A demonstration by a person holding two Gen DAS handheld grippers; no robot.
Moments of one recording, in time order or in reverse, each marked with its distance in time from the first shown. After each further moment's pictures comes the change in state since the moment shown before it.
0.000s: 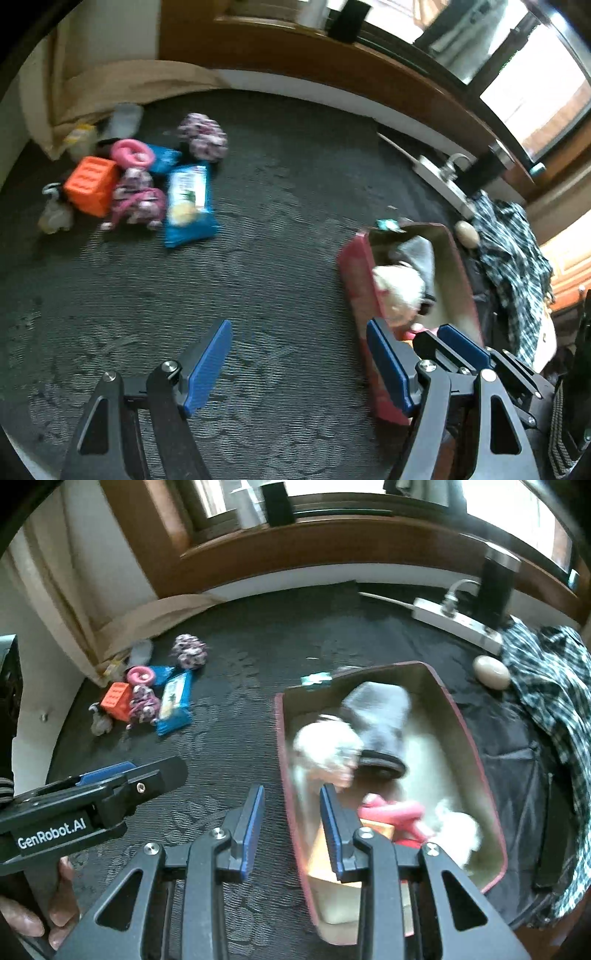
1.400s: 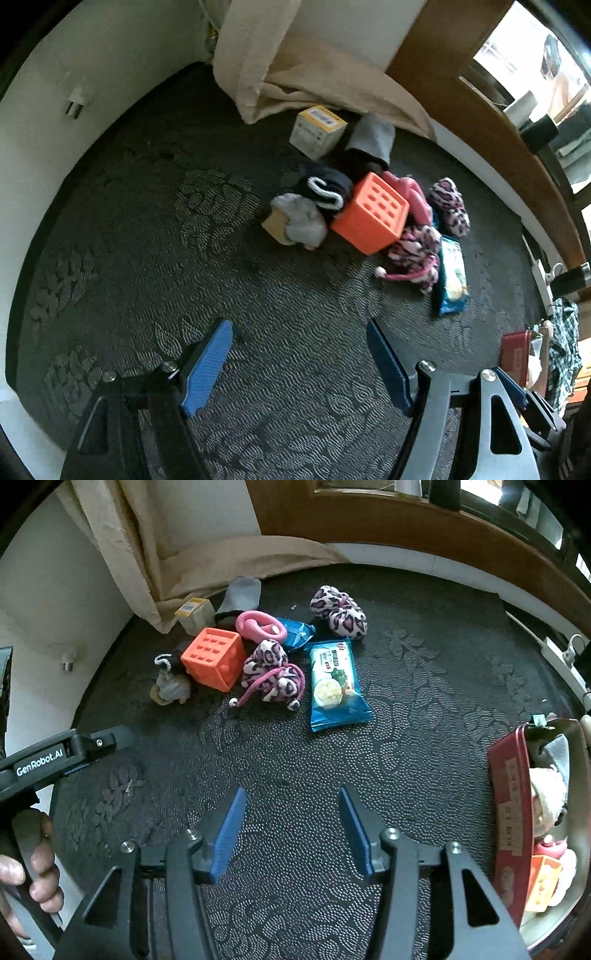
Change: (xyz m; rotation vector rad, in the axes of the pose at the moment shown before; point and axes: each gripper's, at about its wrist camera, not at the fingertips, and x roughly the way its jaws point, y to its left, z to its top) left arm -0.035 0.269 0.029 -0.307 -0.044 0.175; right arm 0.086 0.189 0.027 -0.144 0.117 0.060
